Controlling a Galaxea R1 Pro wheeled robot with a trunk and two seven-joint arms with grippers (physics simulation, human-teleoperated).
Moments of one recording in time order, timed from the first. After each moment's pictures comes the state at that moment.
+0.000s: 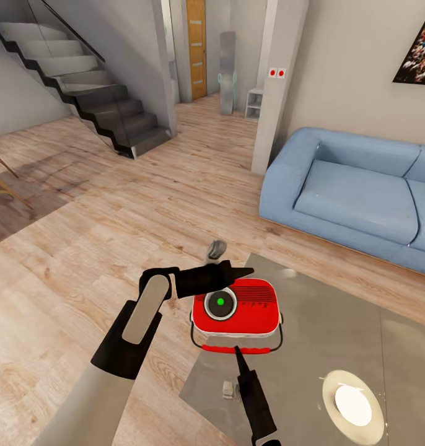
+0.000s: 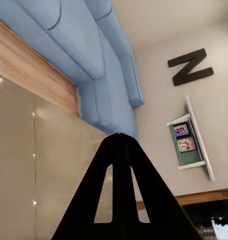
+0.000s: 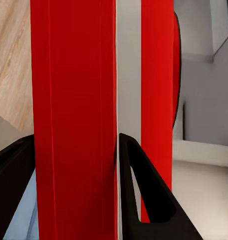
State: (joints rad) left arm -0.71 -0.16 -0.30 -1.39 1.03 0.99 -0.17; right arm -0.46 0.09 0.93 -0.29 1.01 0.36 -1.19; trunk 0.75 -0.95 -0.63
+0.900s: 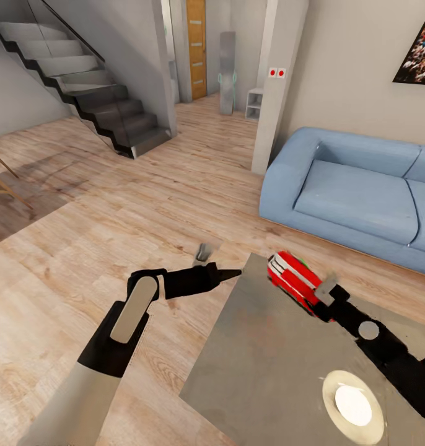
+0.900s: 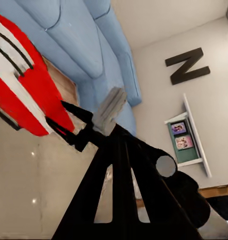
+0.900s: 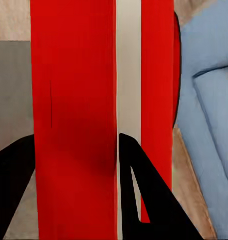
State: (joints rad) left arm -0.71 -0.08 -0.28 -1.37 1.02 0.99 -0.28; right arm -0.47 -0.56 0.38 -1.43 0.21 0.38 0.17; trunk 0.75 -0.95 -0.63
